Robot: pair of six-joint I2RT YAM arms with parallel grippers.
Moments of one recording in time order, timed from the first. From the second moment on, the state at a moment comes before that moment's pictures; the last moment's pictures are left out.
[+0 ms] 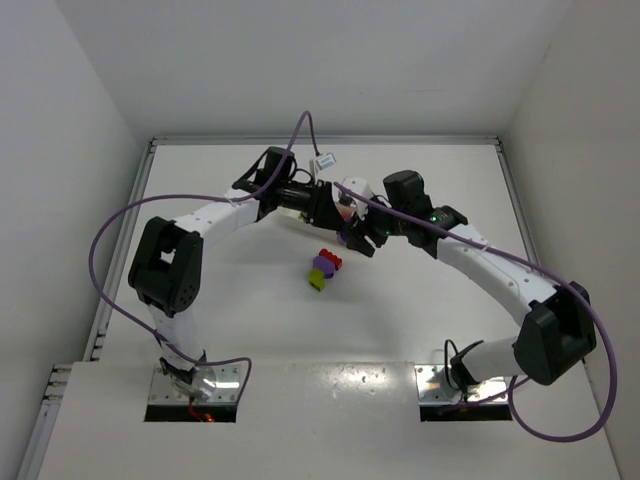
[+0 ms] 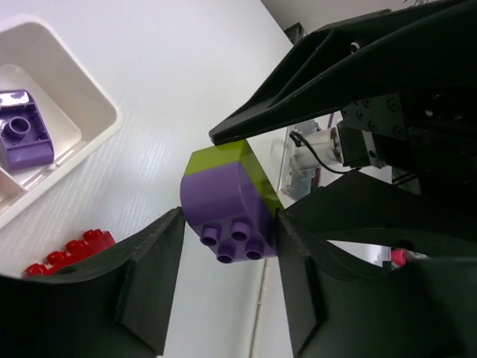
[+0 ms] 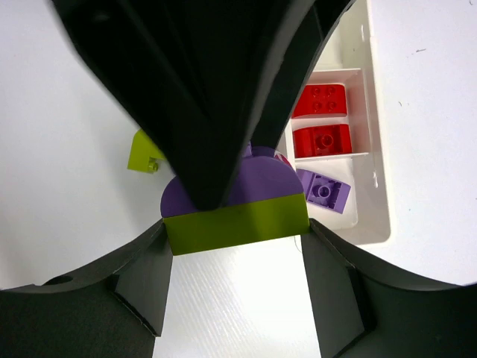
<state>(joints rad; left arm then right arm) -0.45 1.82 1.35 -0.13 1.05 -0.31 0.53 1.39 1.05 -0.37 -0.37 -0.45</state>
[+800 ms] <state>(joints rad) -0.39 1.84 1.30 -0.06 1.07 -0.35 0.42 1.29 0.92 -0.35 -0.33 -0.41</state>
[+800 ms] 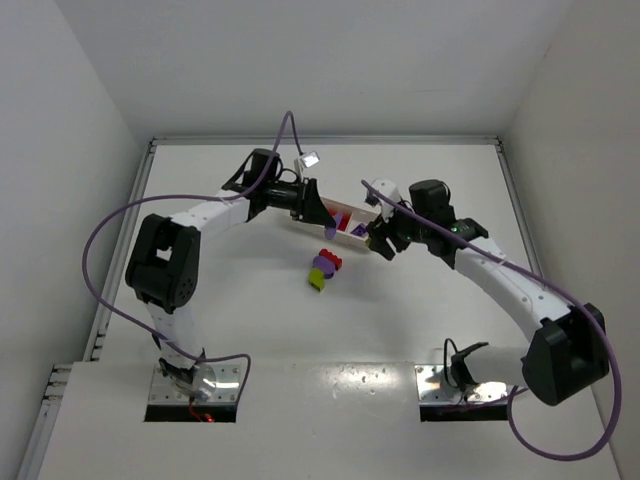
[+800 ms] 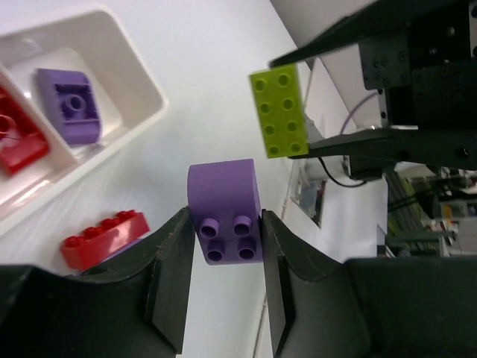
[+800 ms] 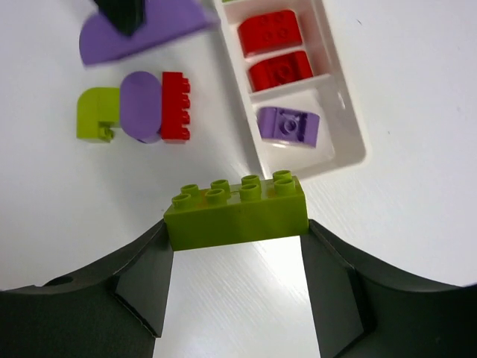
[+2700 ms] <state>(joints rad) -0.19 1.68 1.50 -0.02 0.37 -0.34 0.40 1.51 1.12 -0.24 -0.25 -0.20</state>
